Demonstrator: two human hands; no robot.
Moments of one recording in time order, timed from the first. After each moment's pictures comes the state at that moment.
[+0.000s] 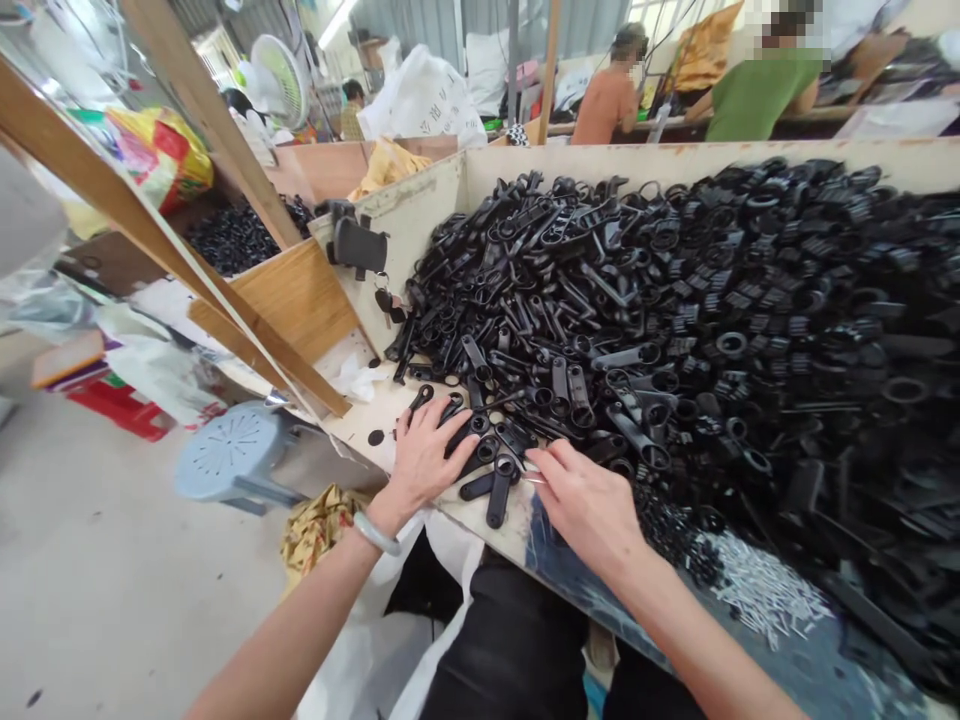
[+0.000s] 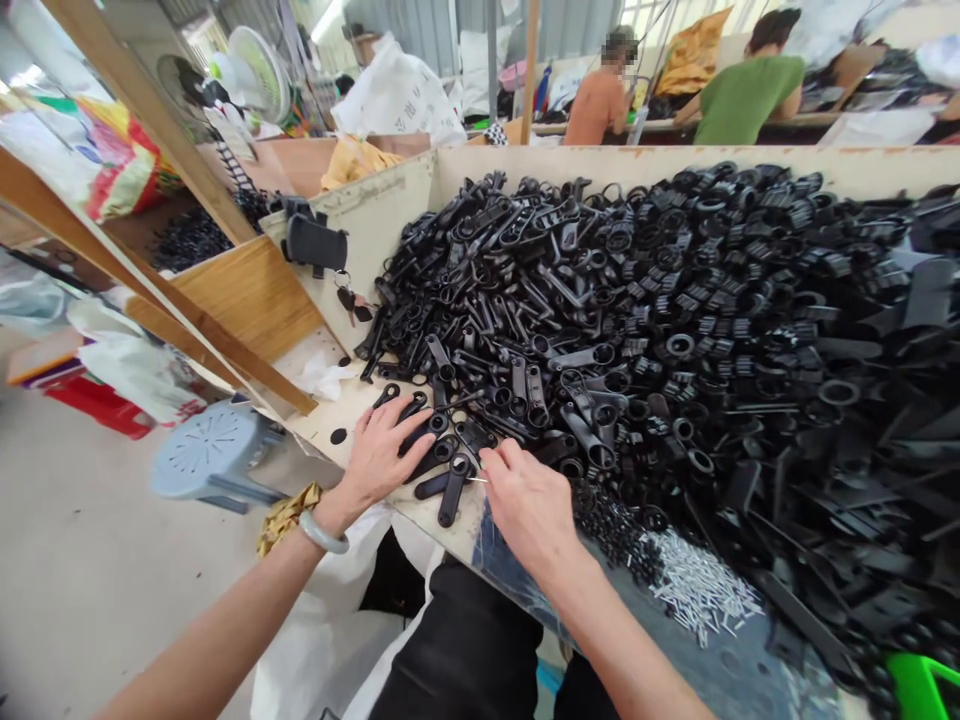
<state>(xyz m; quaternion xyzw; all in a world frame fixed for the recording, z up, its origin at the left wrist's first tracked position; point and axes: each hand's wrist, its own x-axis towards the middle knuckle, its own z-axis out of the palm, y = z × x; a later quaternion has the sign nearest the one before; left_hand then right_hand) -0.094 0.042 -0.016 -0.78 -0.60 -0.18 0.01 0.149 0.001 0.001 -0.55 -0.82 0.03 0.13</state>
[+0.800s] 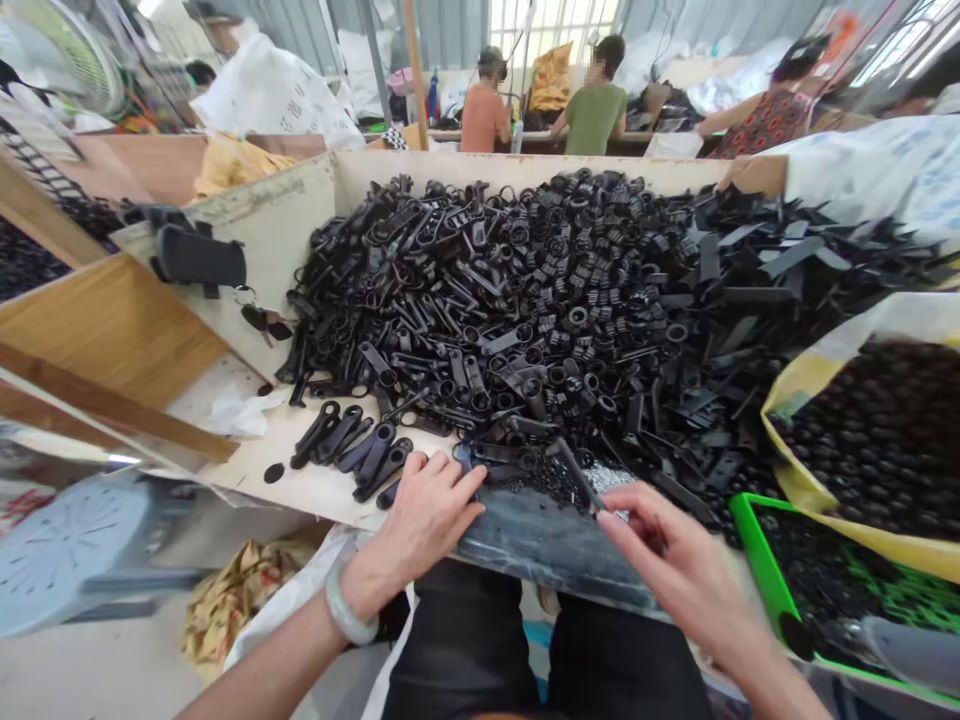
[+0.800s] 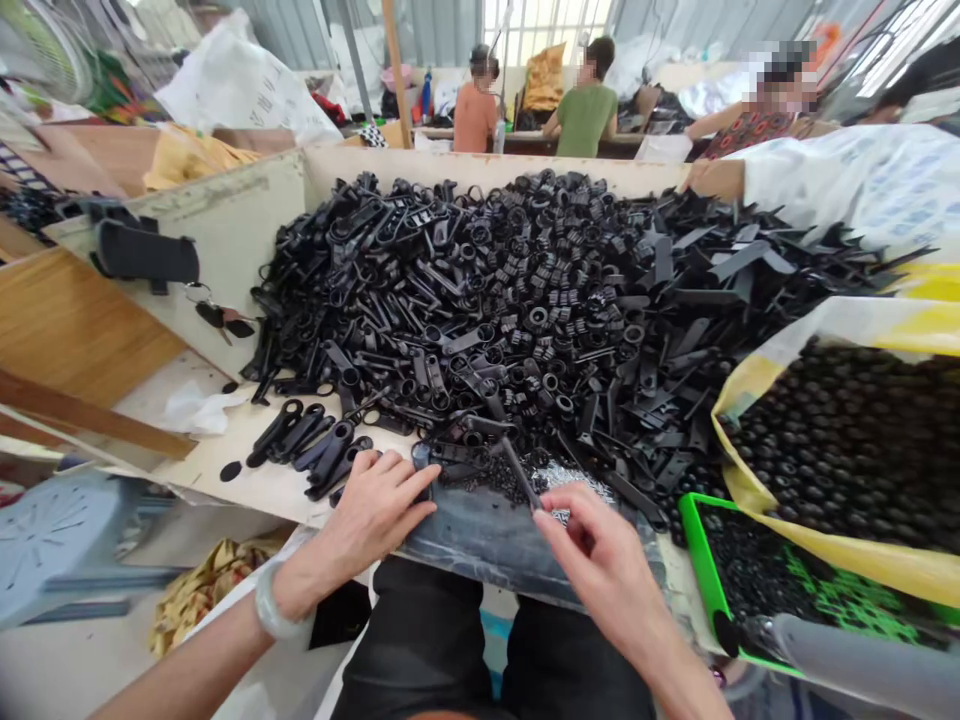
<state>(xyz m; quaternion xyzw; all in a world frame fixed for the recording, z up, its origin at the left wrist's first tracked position) 0.004 0.001 -0.003 -0.94 -0.33 -0.09 0.01 0.278 -0.113 0.015 -0.66 -0.61 0.23 0.38</state>
